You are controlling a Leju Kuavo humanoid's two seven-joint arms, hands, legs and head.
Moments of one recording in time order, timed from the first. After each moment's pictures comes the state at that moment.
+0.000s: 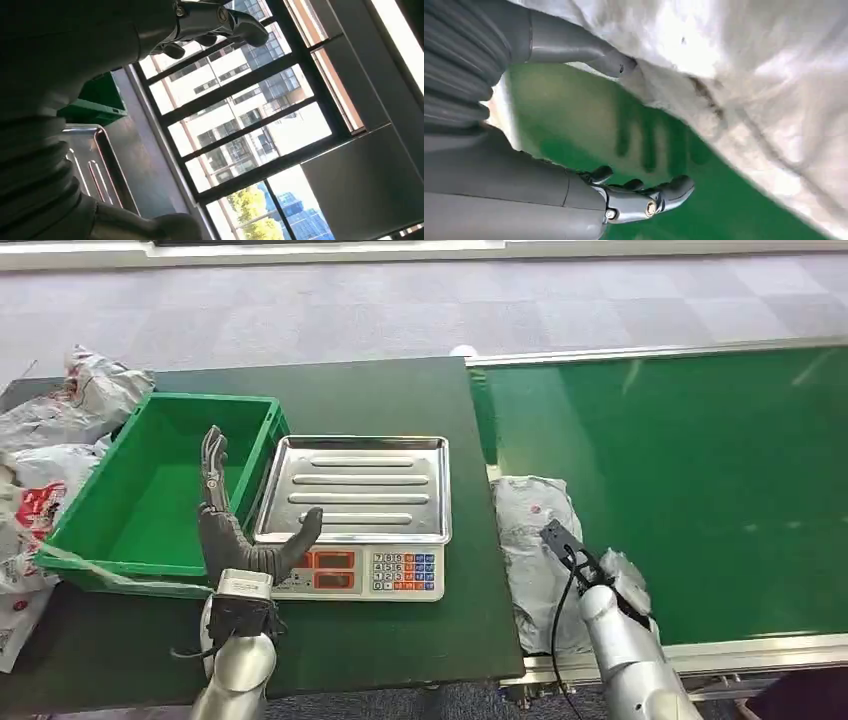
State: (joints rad) left arm -0.11 -0.27 -0.20 -1.56 -0.48 0.47 -0.52; right arm -0.49 0.14 -0.27 -0.69 1.29 0.01 0.17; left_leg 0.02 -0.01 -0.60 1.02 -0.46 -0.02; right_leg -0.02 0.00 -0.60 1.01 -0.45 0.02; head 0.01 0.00
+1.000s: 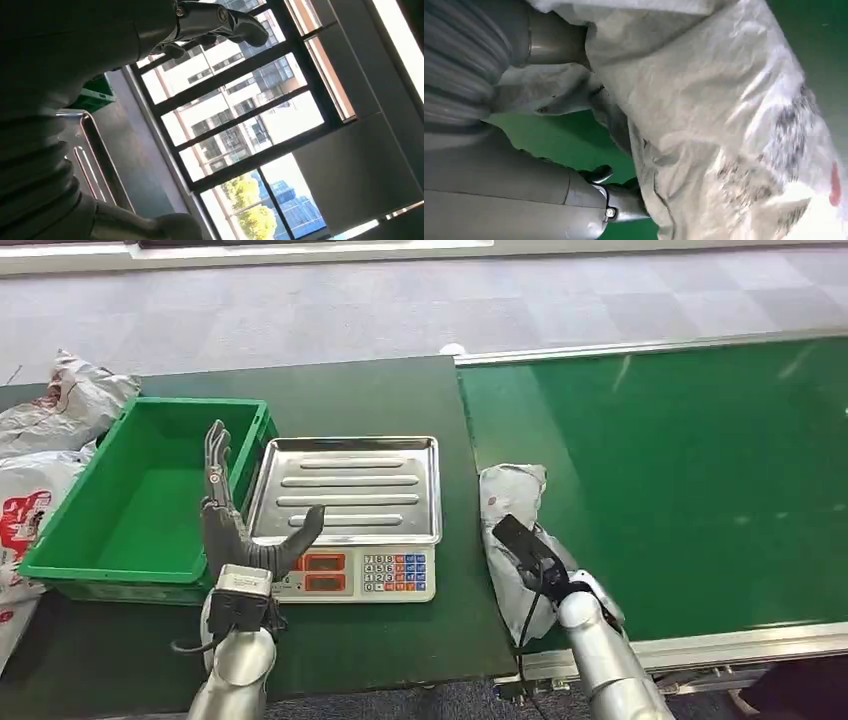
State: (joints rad) left arm -0.13 -0.27 -0.20 -1.55 -0.47 0.45 -0.53; right arm -0.41 0.18 -0.04 -0.80 0.91 0.12 -0.21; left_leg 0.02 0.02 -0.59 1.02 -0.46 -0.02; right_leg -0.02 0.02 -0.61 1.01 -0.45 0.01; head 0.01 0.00
